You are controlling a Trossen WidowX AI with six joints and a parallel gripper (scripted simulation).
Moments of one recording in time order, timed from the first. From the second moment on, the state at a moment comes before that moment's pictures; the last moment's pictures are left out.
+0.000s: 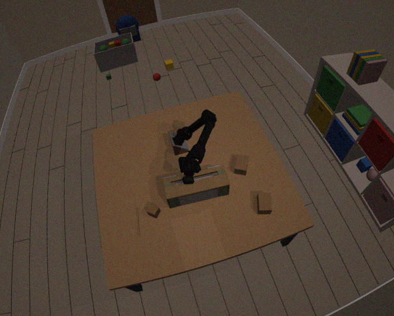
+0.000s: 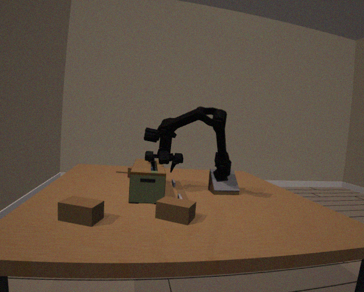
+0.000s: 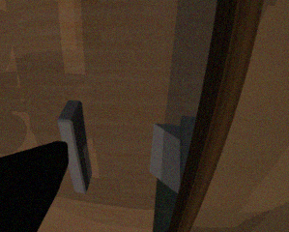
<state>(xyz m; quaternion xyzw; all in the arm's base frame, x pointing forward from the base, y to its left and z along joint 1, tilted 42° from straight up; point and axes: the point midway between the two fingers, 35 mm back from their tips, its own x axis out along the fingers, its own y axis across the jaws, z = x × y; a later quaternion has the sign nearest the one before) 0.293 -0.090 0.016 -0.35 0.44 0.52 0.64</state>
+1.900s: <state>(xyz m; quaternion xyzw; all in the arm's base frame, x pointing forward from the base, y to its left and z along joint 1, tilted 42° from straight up) 0.283 -0.132 -0.021 -0.35 0.44 0.52 0.64</state>
